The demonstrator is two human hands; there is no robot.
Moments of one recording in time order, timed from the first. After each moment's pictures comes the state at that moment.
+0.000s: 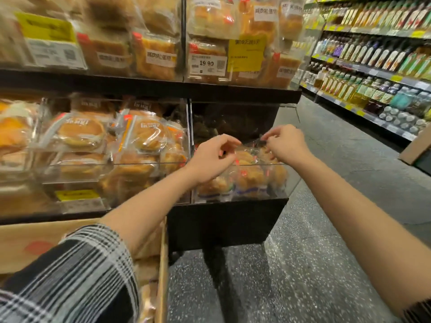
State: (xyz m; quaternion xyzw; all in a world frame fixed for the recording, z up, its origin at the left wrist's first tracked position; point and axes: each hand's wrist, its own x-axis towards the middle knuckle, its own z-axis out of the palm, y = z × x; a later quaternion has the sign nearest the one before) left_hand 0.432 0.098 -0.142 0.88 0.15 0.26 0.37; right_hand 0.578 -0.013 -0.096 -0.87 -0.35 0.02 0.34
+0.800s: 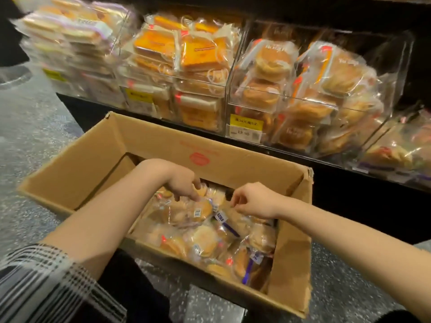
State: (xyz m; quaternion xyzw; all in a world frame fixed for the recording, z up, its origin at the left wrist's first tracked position) left_hand 0.082 0.144 -0.226 0.78 0.47 -0.32 0.27; right_hand 0.268 0.077 -0.274 -0.60 -0.73 0.33 -0.01
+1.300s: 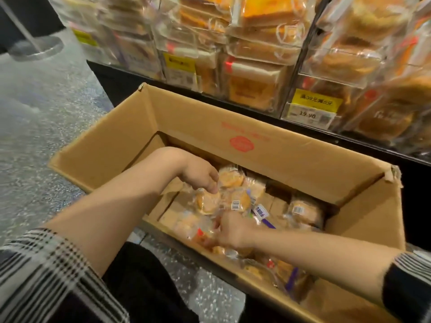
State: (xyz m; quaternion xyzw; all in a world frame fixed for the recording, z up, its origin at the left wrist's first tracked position) left_hand 0.016 0.185 -0.279 0.76 0.47 -0.33 0.30; right_hand 0.129 0.096 -0.392 -0.57 -0.69 0.42 -0.11
